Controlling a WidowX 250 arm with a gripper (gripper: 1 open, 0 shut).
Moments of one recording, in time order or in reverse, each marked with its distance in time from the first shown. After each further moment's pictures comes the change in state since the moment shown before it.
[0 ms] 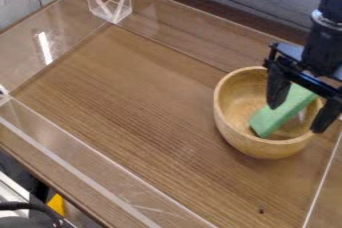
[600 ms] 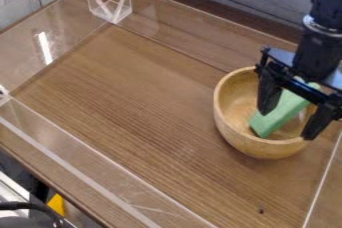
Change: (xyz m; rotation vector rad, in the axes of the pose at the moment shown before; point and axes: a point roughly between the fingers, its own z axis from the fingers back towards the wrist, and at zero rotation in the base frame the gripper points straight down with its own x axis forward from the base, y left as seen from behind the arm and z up) arm -0.016 0.002 0.000 0.003 0.021 -0.005
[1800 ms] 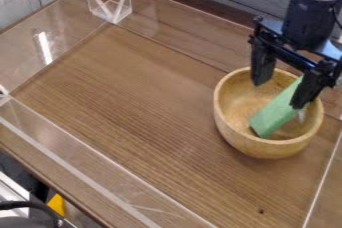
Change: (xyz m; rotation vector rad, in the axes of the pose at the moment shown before) arm 0.010 0.030 0.016 -0.012 -0.002 -0.073
